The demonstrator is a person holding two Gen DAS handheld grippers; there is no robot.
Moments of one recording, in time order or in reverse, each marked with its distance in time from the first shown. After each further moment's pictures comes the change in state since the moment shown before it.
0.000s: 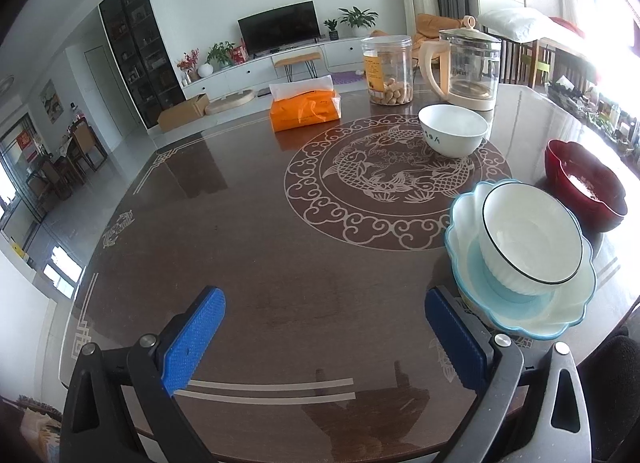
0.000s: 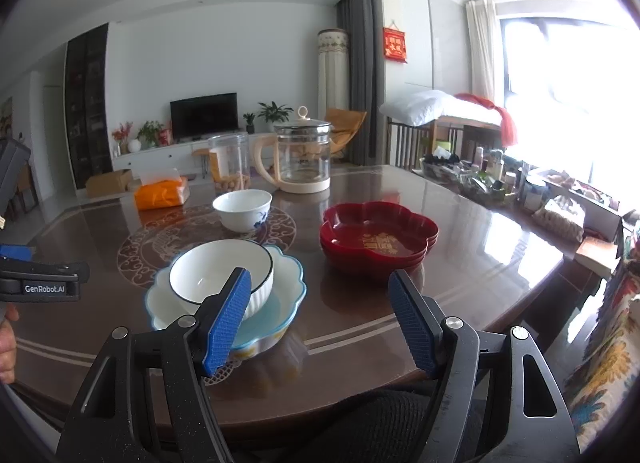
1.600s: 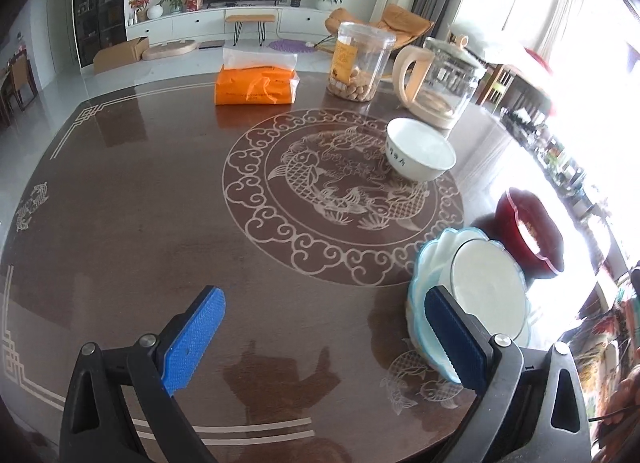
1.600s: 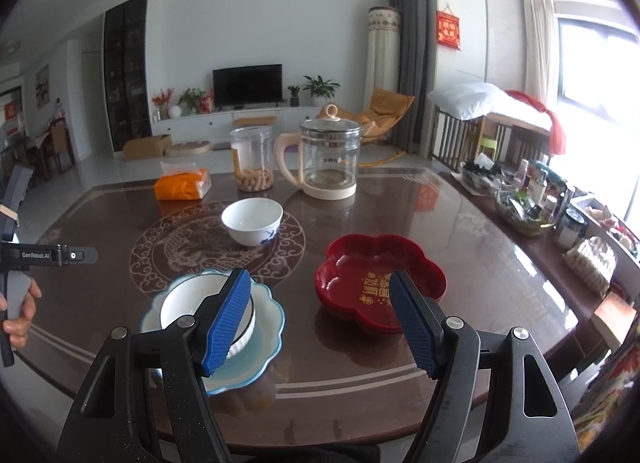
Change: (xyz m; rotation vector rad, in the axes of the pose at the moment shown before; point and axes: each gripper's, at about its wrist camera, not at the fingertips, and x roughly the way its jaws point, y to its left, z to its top) left arm 0.051 0.041 0.058 -0.089 0.151 -0.316; right arm 0.047 -0.044 0.094 -0.123 0.113 0.168
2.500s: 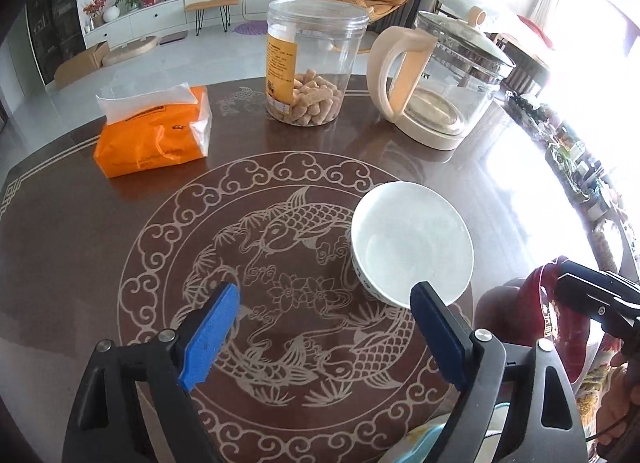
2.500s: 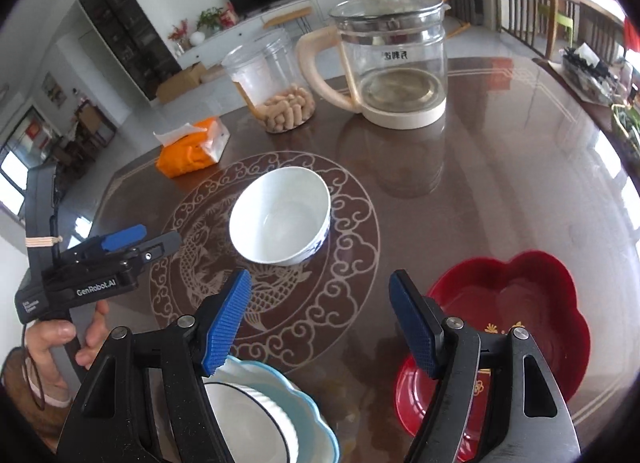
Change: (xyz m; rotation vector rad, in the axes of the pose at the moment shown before) left arm 0.152 -0.071 0.169 0.053 0.099 -0.074; right arm 0.261 -0.011 0.084 0.214 0.507 0.326
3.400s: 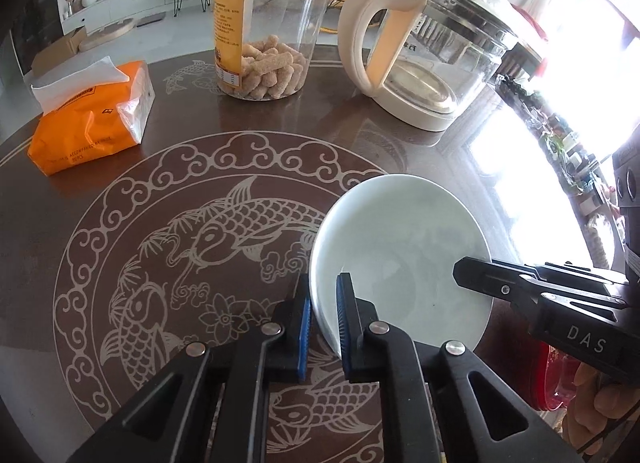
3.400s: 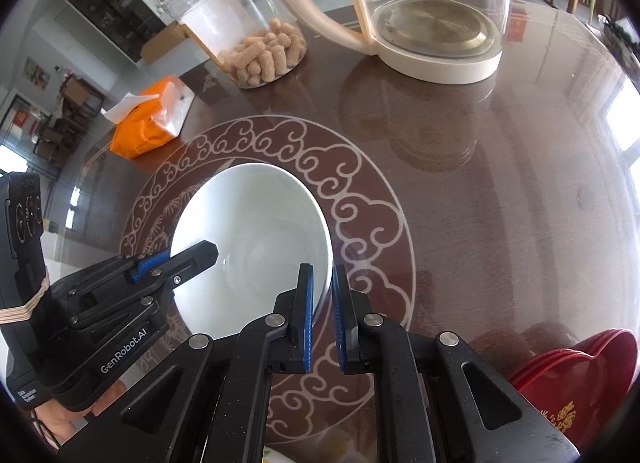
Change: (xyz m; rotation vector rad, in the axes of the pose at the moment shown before) left arm 0.047 -0.026 0.010 0.018 0.050 -0.071; right arm 0.097 -0.003 0.034 0.001 0.178 0.000
